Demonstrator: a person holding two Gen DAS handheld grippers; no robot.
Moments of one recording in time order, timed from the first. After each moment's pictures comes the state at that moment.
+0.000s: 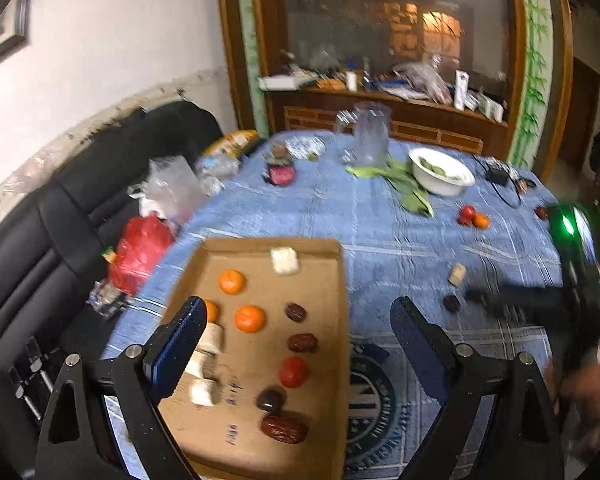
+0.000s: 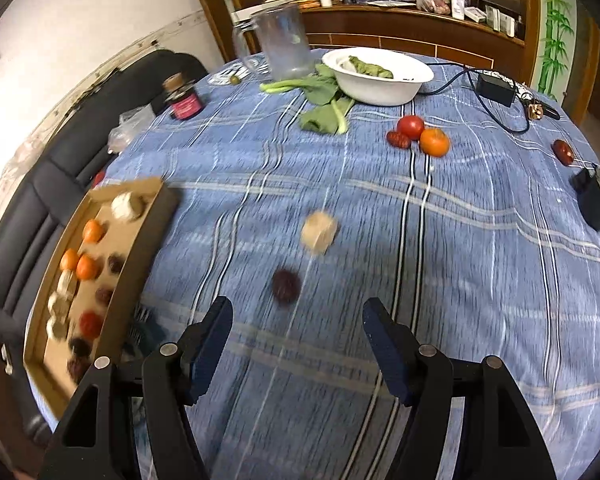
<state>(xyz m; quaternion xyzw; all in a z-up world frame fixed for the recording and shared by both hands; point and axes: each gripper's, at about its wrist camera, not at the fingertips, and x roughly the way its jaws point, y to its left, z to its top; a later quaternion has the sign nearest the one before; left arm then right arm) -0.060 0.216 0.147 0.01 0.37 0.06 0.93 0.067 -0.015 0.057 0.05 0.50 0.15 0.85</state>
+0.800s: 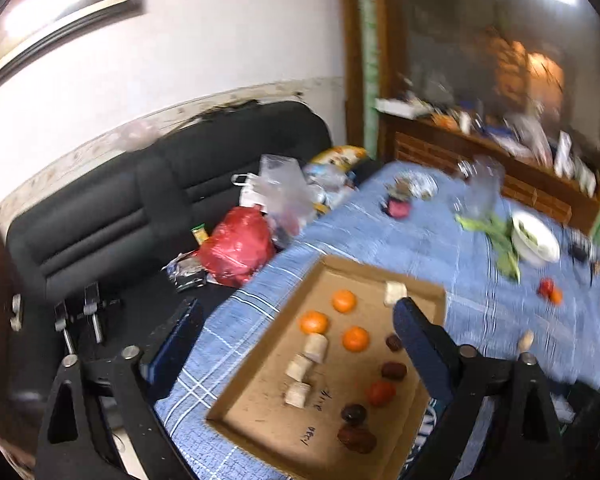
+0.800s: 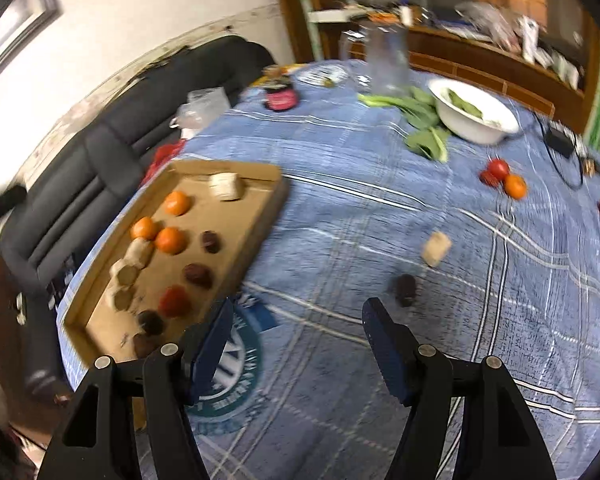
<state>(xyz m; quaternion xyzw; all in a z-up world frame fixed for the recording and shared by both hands) -0.096 0.287 0.197 -0.07 0.31 0.26 0.91 0.003 0.069 0.098 -0.02 0.46 0.26 0.85</state>
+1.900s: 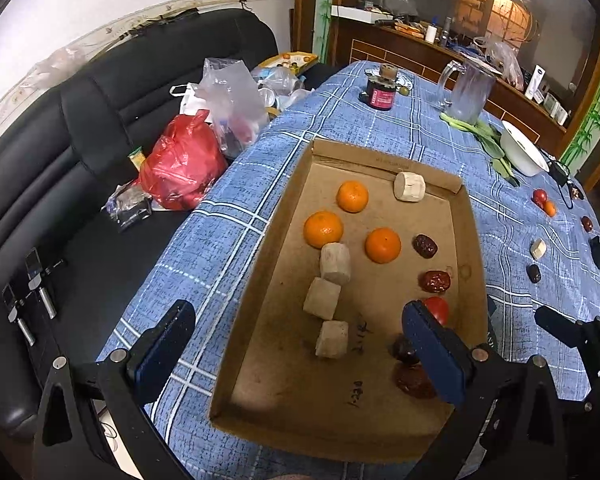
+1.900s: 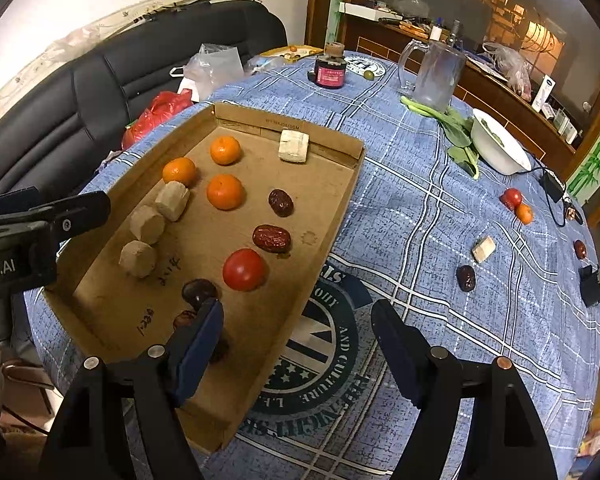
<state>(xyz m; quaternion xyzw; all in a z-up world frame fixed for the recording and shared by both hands) -0.075 0.359 0.095 -0.09 0.47 0.11 0.87 -0.039 0.180 0.084 -0.14 0.48 0.19 0.85</state>
